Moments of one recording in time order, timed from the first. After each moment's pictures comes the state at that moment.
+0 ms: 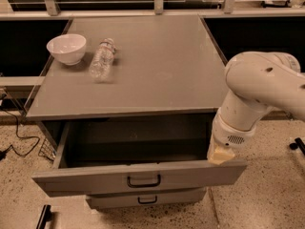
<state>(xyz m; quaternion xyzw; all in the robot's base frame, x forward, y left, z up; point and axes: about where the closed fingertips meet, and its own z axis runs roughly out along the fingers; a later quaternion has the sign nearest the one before) 0.425 -0.174 0.740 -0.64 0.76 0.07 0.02</state>
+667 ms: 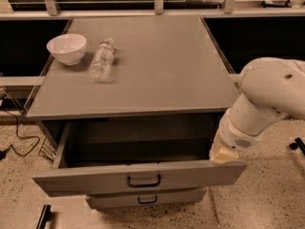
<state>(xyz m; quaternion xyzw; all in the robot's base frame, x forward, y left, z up) 0.430 -0.183 0.739 -0.63 0.77 0.06 0.07</state>
